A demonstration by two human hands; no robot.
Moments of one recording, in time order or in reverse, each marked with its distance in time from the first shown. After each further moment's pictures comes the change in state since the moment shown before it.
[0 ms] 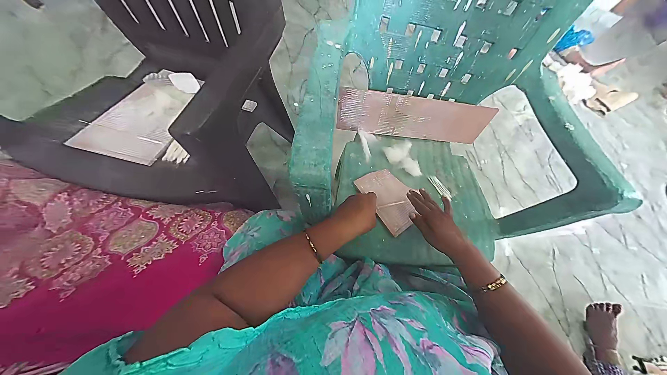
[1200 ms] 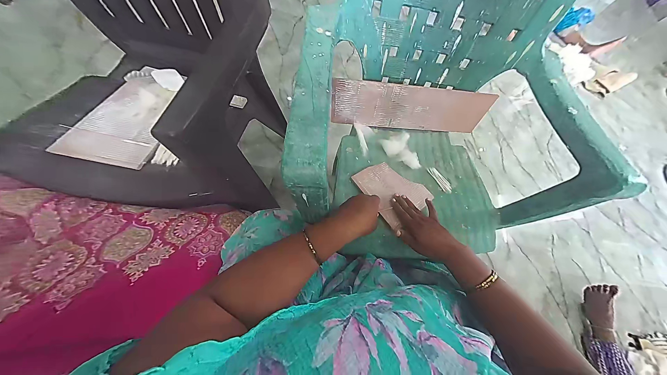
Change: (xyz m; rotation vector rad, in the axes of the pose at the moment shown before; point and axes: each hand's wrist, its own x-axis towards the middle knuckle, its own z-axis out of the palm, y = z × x) left_hand 0.002 0.001 0.006 0.061 -0.093 0.077; right_hand -0.009 -0.024 0.015 -0.086 -0.292 -0.042
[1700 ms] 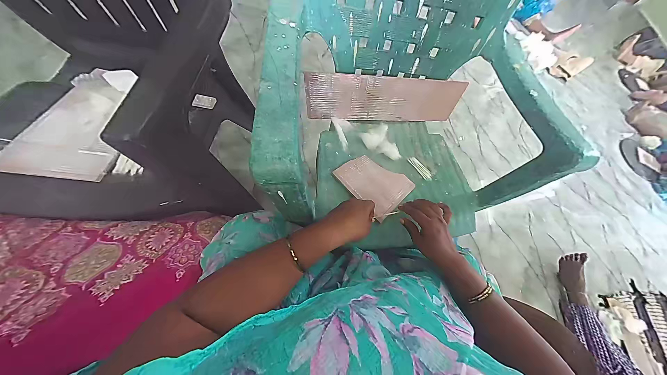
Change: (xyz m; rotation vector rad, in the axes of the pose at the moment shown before) left_hand -0.011 0.012 0.010 -0.027 -0.081 0.136; right_hand -0.047 0.004 0.027 0.077 0.678 0.100
